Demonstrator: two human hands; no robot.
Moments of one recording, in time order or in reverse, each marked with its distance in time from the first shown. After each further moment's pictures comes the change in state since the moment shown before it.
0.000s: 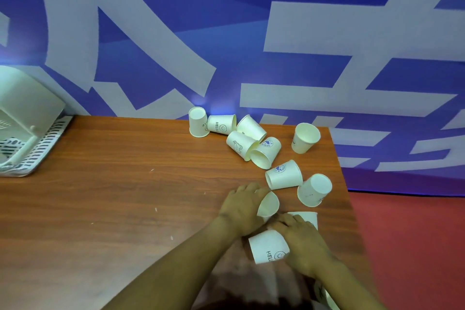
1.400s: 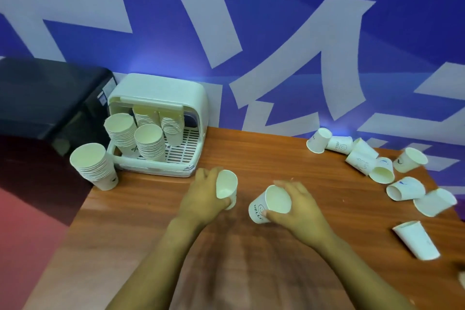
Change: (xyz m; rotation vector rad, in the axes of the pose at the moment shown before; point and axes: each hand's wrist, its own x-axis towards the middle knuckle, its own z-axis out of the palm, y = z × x) left_hand -0.312 -0.434 -0.133 -0.474 0.389 -0.241; right_hand 0.115 -0.477 -0.054 0.542 0.465 0.116
